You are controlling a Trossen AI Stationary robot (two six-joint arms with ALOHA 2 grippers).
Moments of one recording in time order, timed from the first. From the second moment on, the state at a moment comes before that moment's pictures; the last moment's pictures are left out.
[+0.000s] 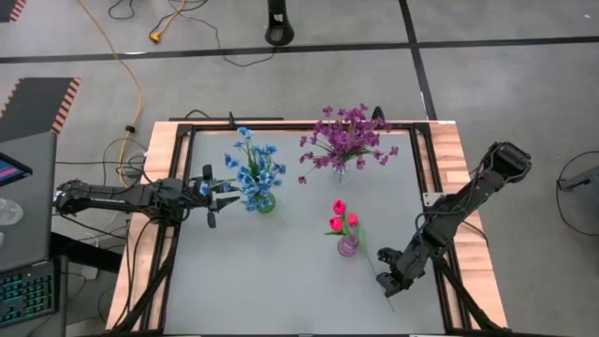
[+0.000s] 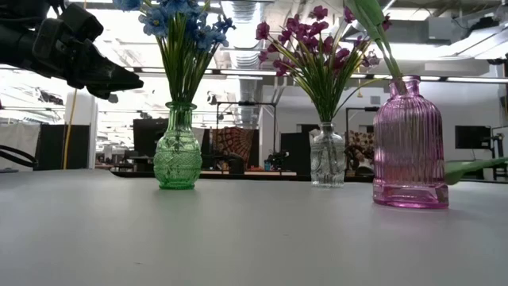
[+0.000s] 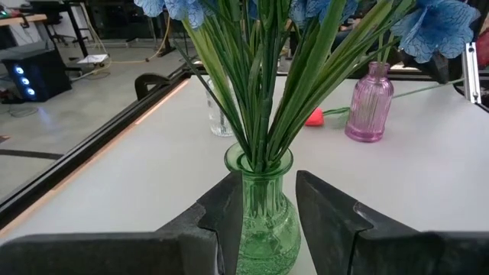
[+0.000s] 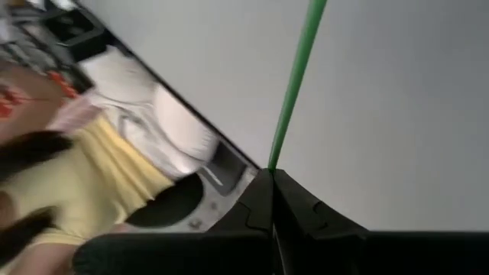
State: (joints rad) left arm -0.02 0.30 0.14 -0.02 -0.22 -0.02; right arm 0.77 1.26 0.52 -0.01 -0.21 1.88
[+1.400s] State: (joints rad) left arm -0.02 0.30 0.14 -0.02 -0.22 -0.01; right arm 0.71 1.26 0.52 0.08 -0.05 1.88
